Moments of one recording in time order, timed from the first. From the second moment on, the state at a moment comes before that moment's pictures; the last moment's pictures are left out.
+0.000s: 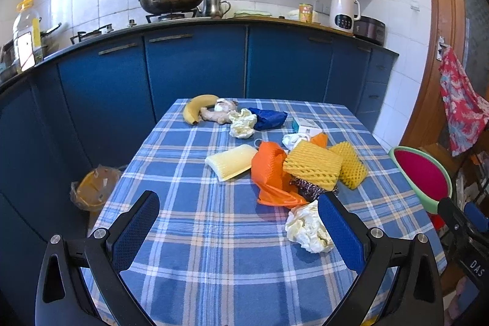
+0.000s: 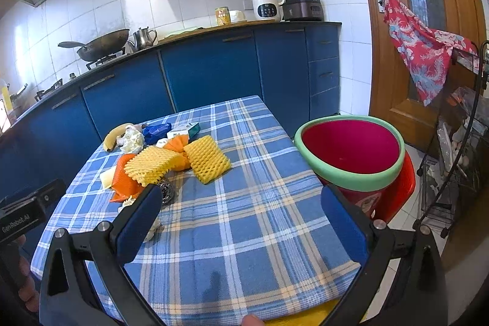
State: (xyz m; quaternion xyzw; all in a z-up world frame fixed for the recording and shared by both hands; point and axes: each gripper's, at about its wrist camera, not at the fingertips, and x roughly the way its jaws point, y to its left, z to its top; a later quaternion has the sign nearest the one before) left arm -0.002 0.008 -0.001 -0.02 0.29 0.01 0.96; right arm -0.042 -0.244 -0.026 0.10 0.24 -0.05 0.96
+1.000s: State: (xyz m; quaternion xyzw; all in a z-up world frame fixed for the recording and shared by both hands) left arm 0.070 0.001 -0.024 0.00 0.34 0.00 0.94; right arm 0.009 -0.256 -0.033 0.11 0.28 -0.05 0.95
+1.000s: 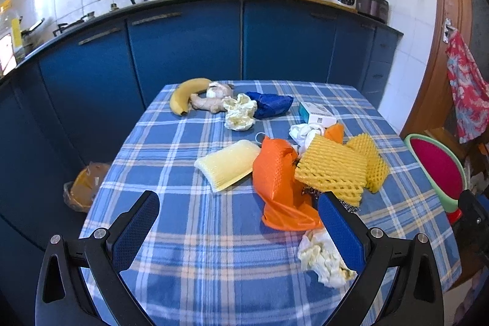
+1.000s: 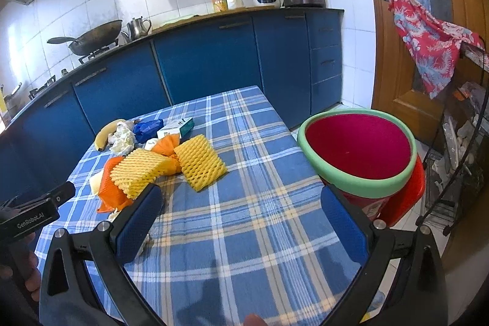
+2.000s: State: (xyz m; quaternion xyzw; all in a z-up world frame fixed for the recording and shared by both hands) left arm 0.157 0.002 -0.077 -0.06 0.43 -0.13 0.89; right arm 0.091 -0.240 -0.070 0.12 0.36 -0.05 0.92
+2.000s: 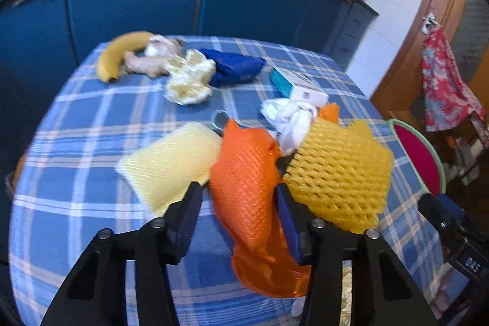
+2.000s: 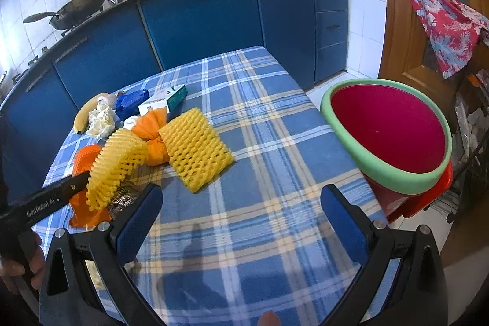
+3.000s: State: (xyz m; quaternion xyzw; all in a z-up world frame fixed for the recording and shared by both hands) left arm 0.127 0.035 -0.025 -0.14 0.36 -0.15 0.91; right arm 0.162 -0.216 -0.101 0.08 0.42 0.04 0.90
